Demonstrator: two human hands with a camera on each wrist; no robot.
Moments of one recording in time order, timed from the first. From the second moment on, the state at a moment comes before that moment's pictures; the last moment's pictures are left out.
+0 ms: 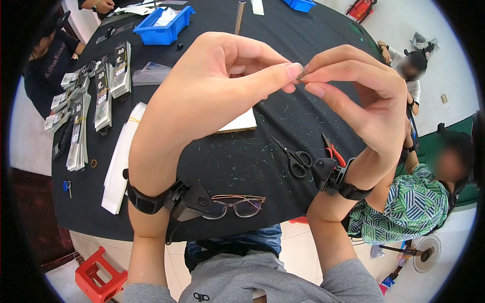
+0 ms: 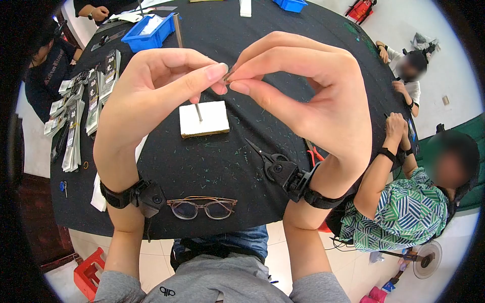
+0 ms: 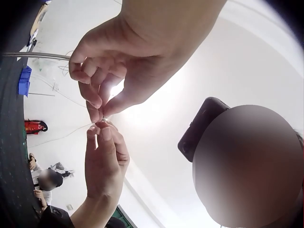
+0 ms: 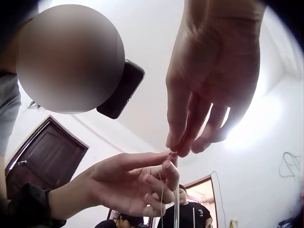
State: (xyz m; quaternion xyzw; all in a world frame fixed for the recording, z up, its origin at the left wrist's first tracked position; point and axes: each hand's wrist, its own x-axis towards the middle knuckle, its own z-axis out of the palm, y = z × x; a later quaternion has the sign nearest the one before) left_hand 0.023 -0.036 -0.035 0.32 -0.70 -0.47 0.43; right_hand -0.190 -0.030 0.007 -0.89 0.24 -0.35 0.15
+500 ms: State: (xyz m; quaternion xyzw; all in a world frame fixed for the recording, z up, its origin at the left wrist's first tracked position) left_hand 0.021 -0.034 -0.034 0.30 -0.70 -0.46 0.46; right_hand -0.190 -0.033 0.006 -0.88 0.22 -0.37 0.18
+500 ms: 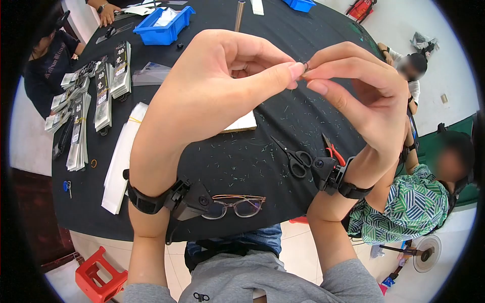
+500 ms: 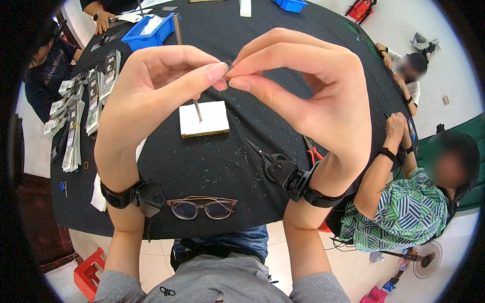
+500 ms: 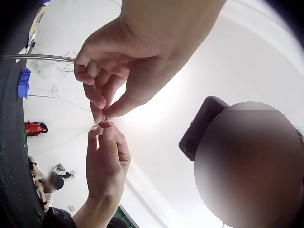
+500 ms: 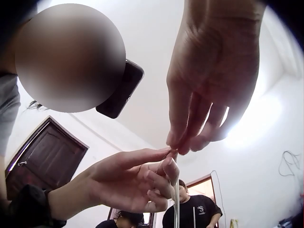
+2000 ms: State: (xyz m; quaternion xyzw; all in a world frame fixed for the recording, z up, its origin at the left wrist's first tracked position) left_hand 0.020 -0.033 -0.032 0.28 -0.70 -0.48 0.45; right_hand -0.193 -0.045 0.002 -0.88 0.16 -0.41 0.17
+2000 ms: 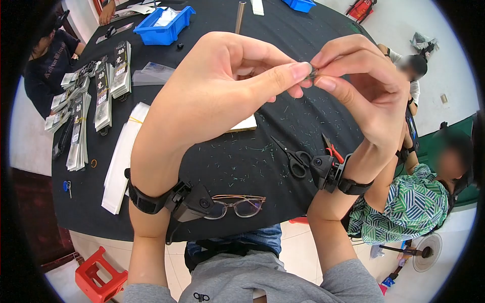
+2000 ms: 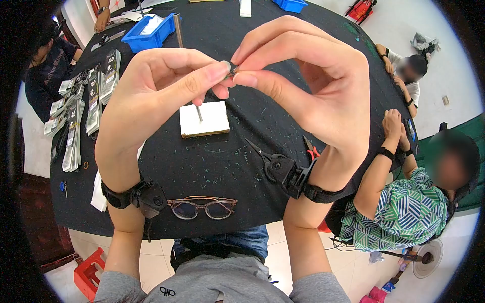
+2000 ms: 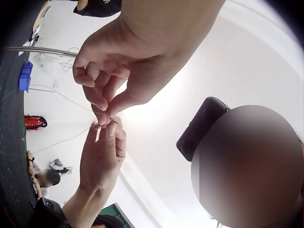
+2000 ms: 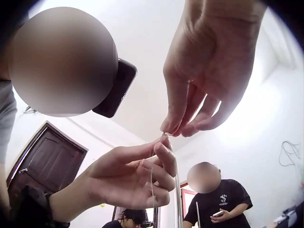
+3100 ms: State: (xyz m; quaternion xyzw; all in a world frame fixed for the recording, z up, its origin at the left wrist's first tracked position) left_hand 0.022 -0.033 -0.029 0.25 -0.71 -0.51 0.42; right_hand -0.195 -0.042 0.003 -0.88 0.15 -0.40 0.22
